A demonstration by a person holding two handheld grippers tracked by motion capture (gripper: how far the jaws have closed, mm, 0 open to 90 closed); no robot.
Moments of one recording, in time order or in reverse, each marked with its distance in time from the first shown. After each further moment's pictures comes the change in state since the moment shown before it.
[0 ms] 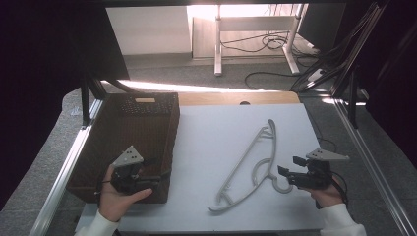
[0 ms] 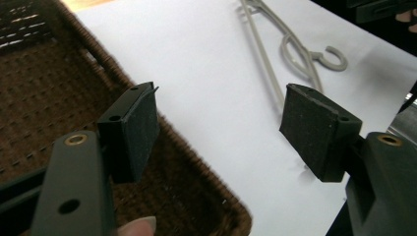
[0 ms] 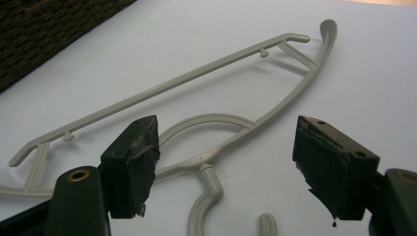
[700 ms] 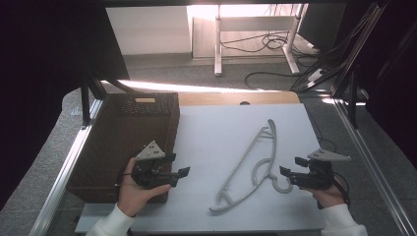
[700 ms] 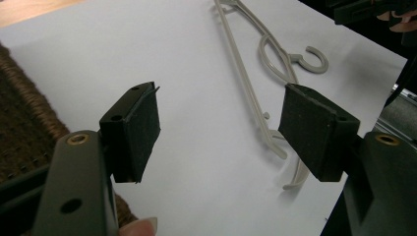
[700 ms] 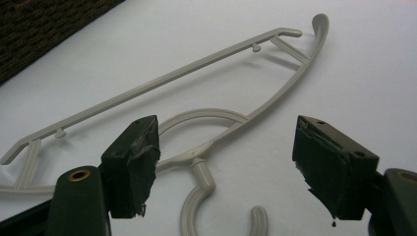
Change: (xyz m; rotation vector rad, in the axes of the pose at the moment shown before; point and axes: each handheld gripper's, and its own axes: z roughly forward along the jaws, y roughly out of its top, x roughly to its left) left arm -0.022 0.025 0.035 0.048 -0.051 0.032; right arm -0.004 -0.003 -0.001 0.010 -0.015 0.006
